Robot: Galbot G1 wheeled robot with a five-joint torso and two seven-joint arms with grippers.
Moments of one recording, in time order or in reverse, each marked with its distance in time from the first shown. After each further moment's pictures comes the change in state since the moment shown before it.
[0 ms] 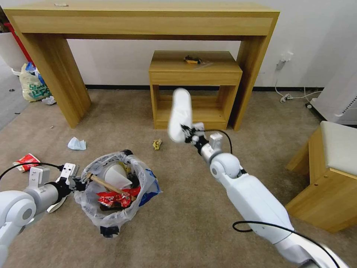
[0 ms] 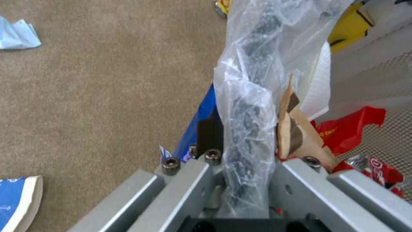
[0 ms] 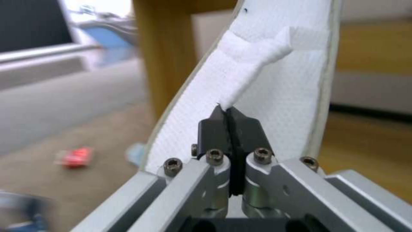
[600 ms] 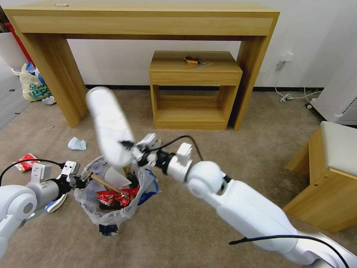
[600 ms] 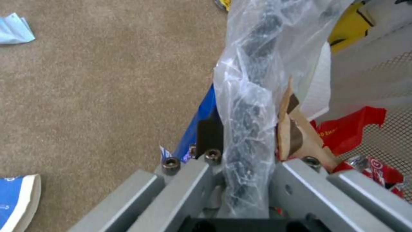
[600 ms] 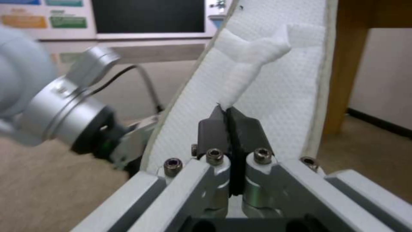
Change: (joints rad) left arm -0.023 0.048 0.038 0.026 -0.044 0.000 -0.012; right arm 0.053 0.008 -0.337 0.189 -0.054 -0.005 -0.101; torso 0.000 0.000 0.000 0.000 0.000
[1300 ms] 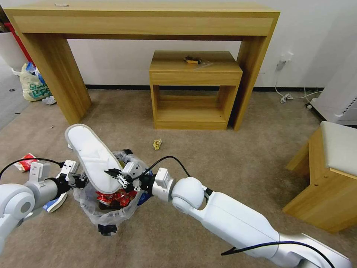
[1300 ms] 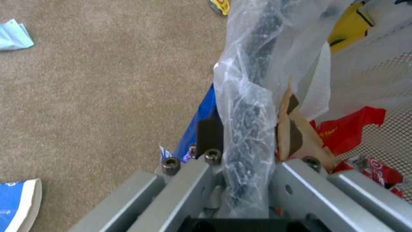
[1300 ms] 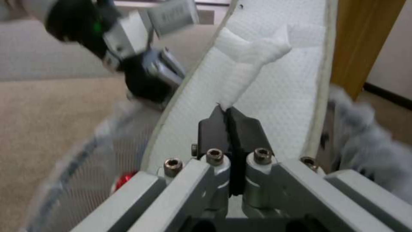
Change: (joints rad) left arm 0.009 0.015 -0.020 -0.007 -0.010 0.000 0.019; right arm -0.029 0.042 -0.075 -0.160 -0.144 0.043 -0.046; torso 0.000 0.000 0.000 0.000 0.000
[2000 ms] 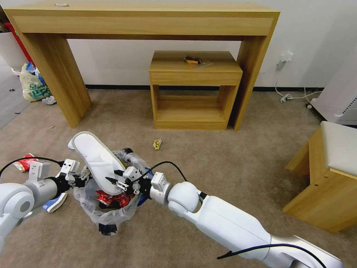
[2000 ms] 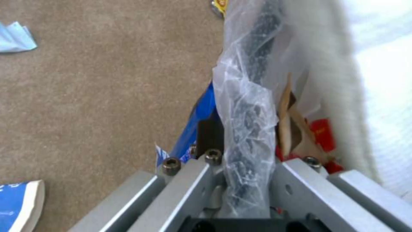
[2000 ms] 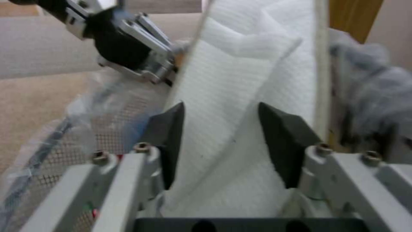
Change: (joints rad) left arm 0.002 -0.003 -0.017 0.005 0.005 0.000 0.011; right arm -0.012 0.031 -0.013 -0.056 0.009 -0.011 0.059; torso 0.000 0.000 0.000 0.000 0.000
